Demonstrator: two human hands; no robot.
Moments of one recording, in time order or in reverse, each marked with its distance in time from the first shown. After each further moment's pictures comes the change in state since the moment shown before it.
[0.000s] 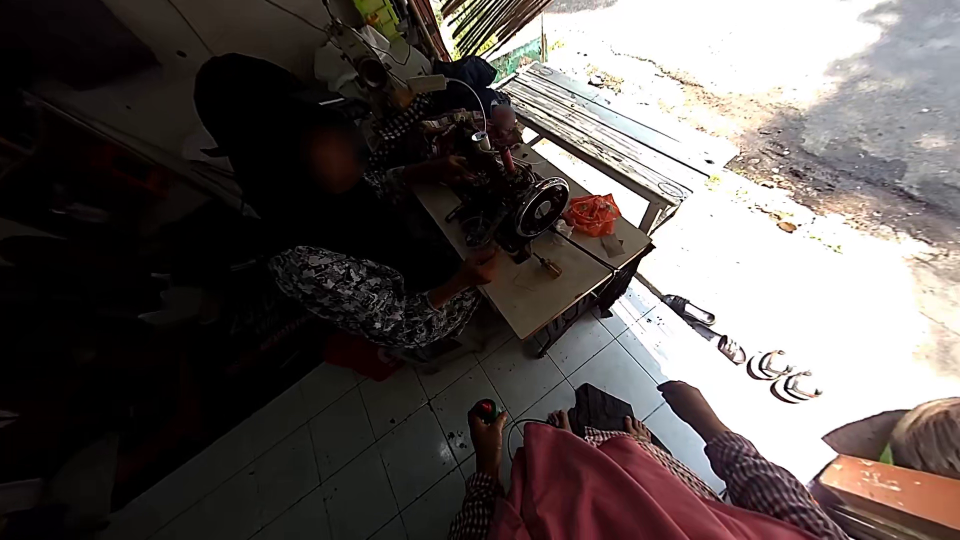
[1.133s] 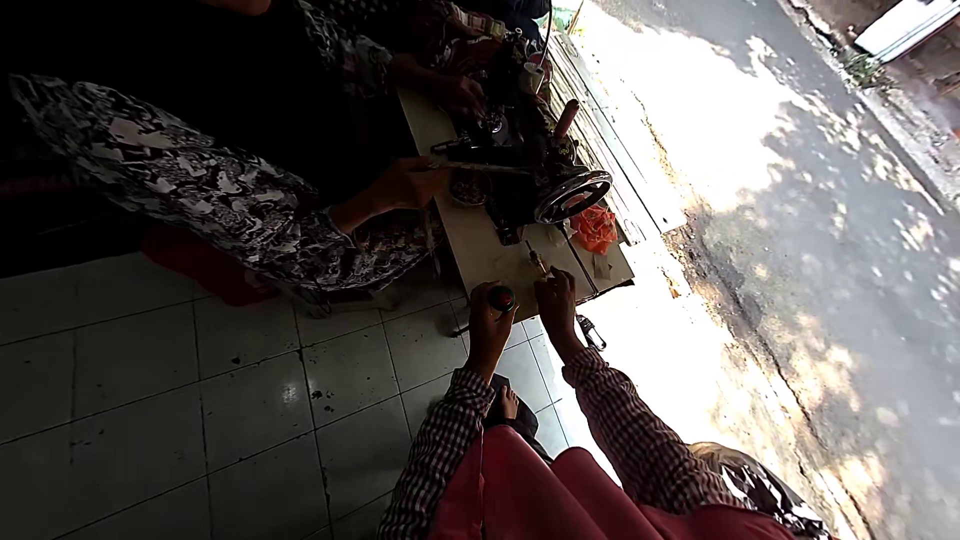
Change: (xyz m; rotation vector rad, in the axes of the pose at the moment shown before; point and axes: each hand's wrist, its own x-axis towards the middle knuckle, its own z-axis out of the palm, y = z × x) left_hand 0.086 0.143 0.145 -0.251 0.024 0.561; right_hand 0.065 -0.264 -0.078 0.261 0.696 -0.488
